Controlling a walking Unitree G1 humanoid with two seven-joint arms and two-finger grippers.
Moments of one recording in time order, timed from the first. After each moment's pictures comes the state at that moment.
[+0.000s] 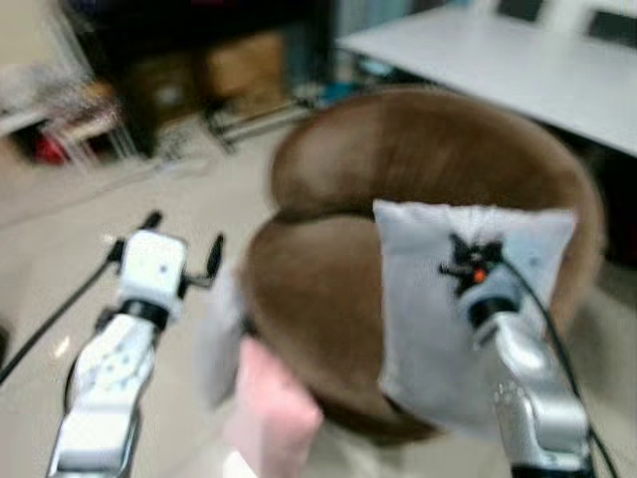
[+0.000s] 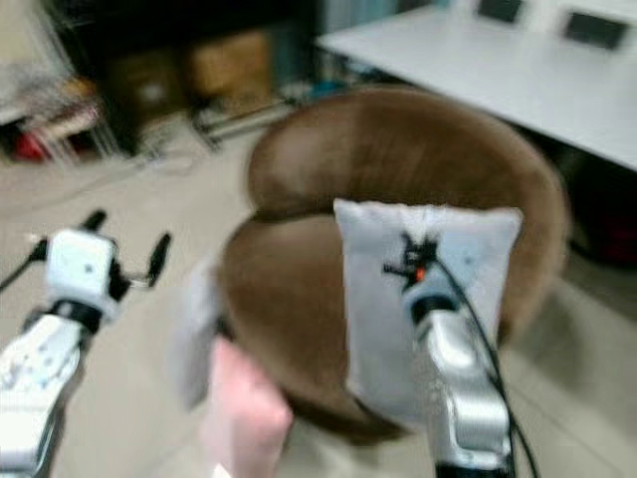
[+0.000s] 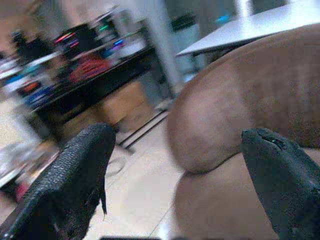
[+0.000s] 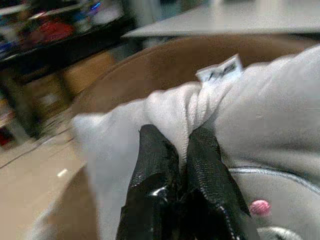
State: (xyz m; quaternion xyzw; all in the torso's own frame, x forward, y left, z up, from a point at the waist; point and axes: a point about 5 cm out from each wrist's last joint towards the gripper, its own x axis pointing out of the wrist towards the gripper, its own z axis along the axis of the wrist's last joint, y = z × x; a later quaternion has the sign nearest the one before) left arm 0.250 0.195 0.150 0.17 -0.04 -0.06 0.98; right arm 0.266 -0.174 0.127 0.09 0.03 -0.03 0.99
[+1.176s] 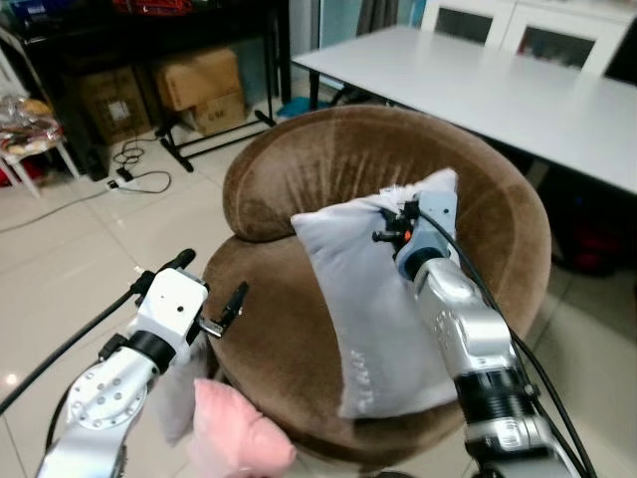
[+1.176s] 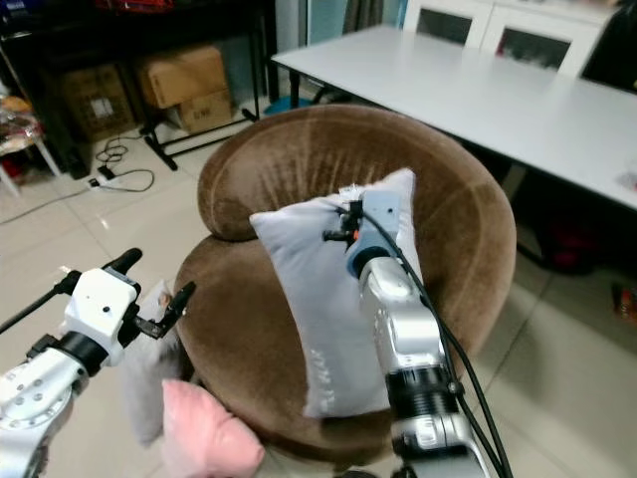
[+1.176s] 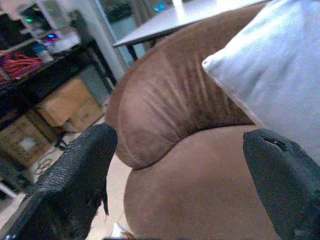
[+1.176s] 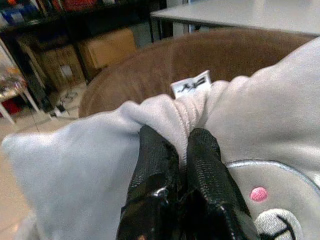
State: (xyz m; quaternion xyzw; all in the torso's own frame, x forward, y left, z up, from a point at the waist) left arm 0.219 0.190 0.130 0.20 0.03 -0.17 0.96; right arm 0.339 -0.110 0.123 0.08 0.10 0.06 0.99
